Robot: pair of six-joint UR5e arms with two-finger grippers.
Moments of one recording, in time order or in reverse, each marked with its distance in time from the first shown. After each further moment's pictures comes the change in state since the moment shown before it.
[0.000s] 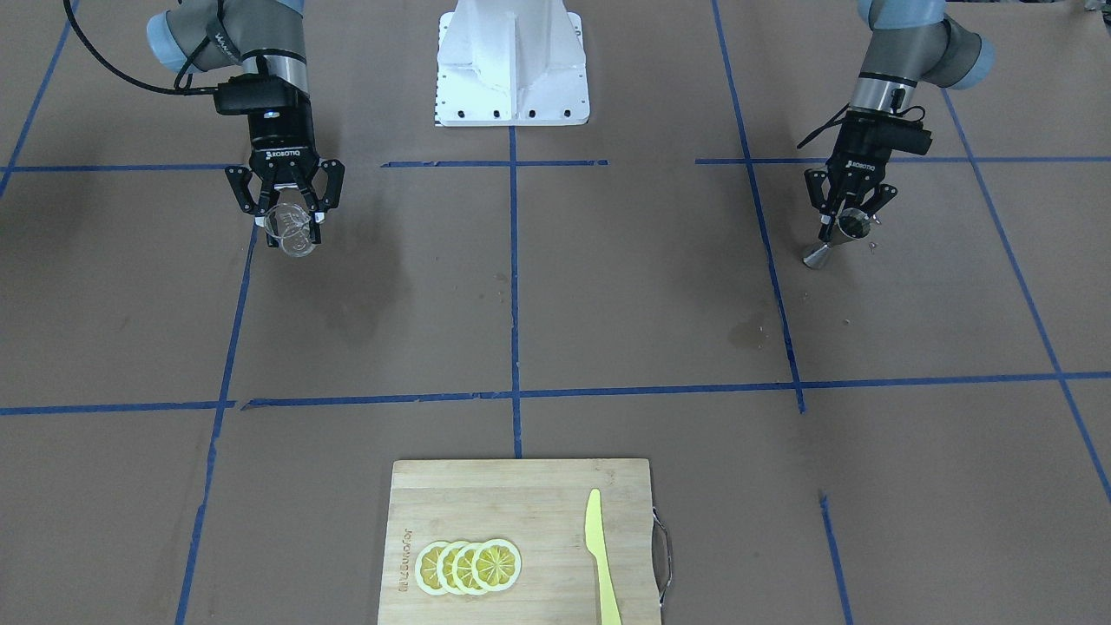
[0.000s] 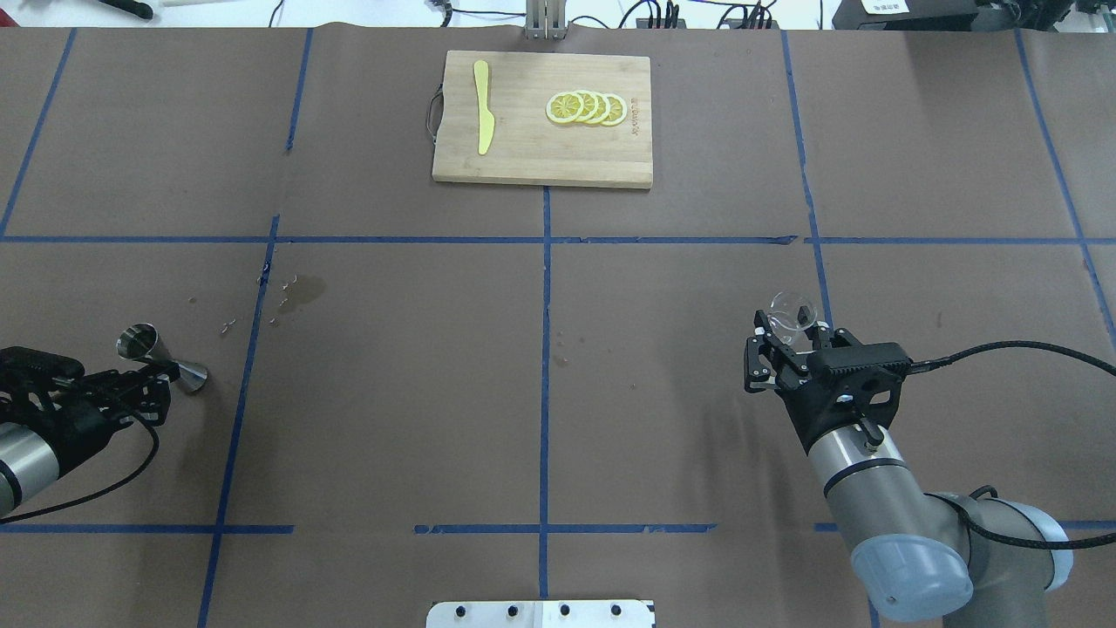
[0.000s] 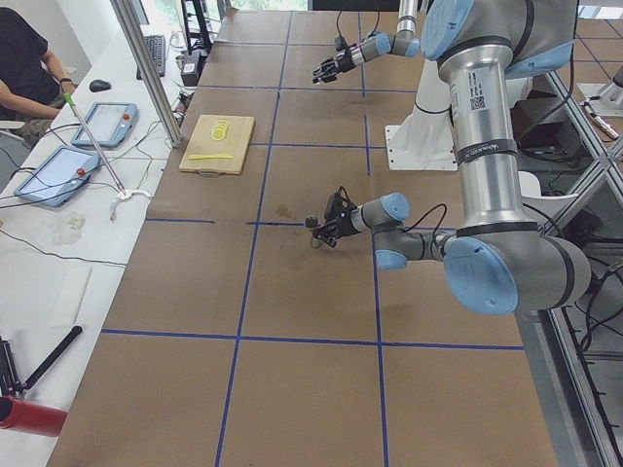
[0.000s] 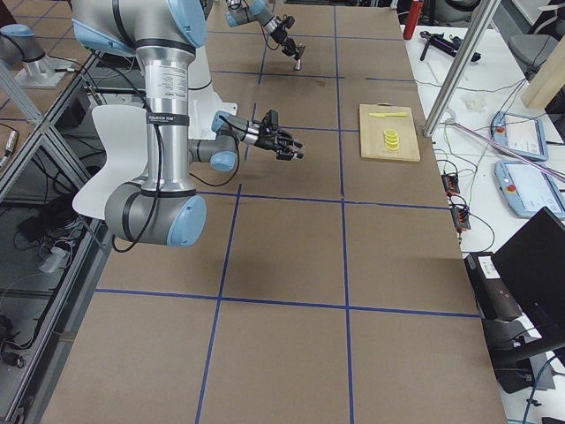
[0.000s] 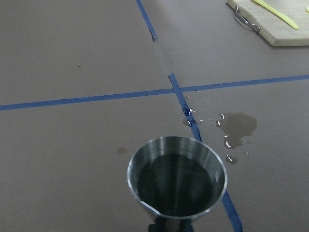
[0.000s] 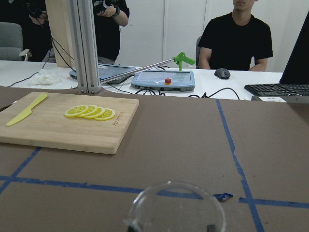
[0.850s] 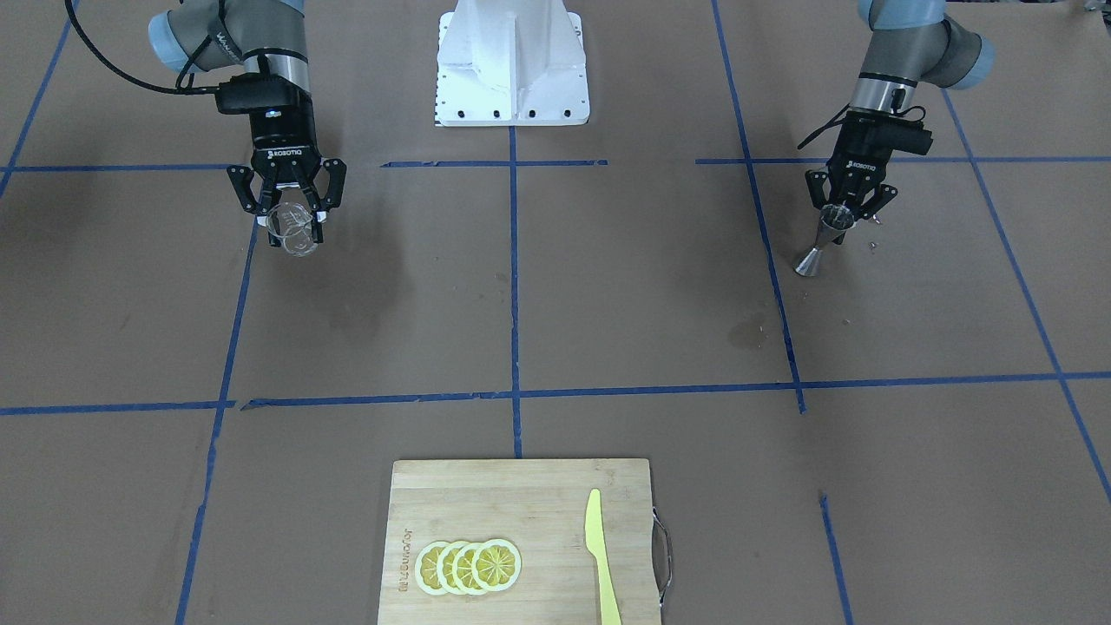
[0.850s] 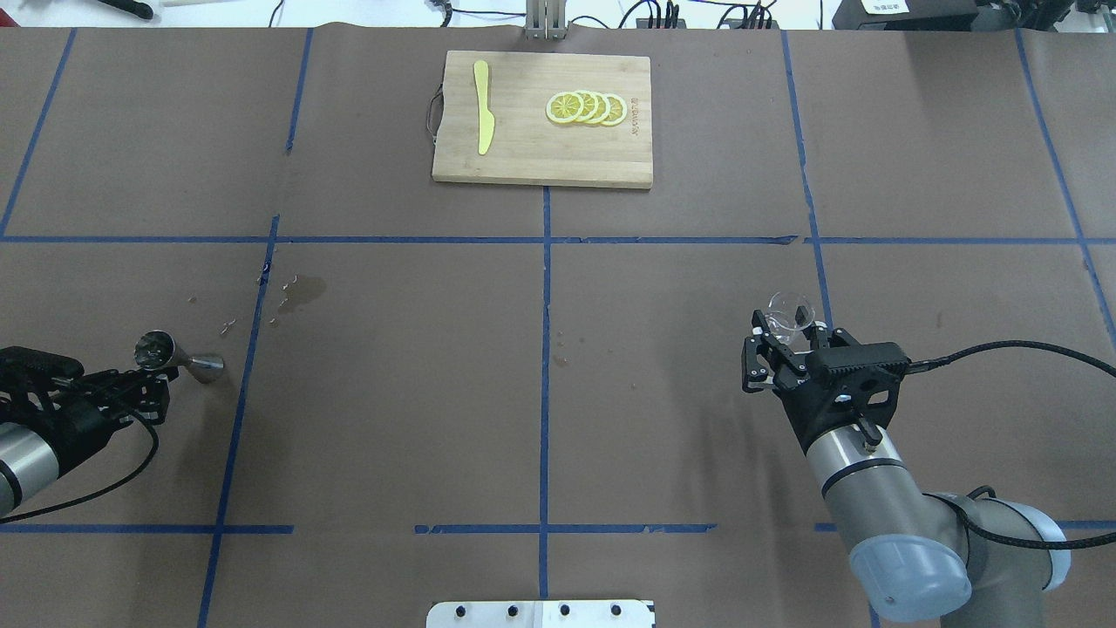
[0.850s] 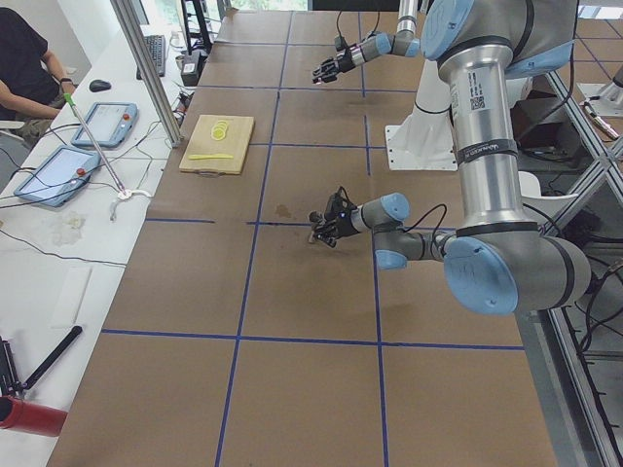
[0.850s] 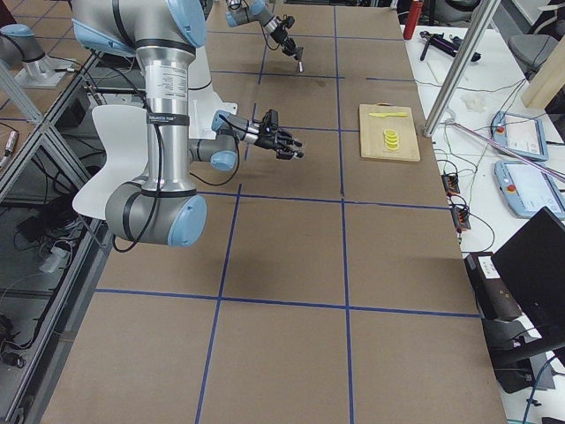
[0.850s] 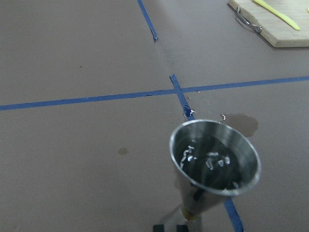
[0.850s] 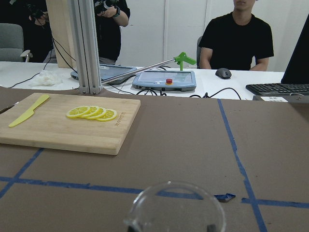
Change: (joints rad) left arm 0.000 0.000 0.001 0.000 0.004 -0.001; right arm 0.000 0.006 0.001 0.000 0.001 0.000
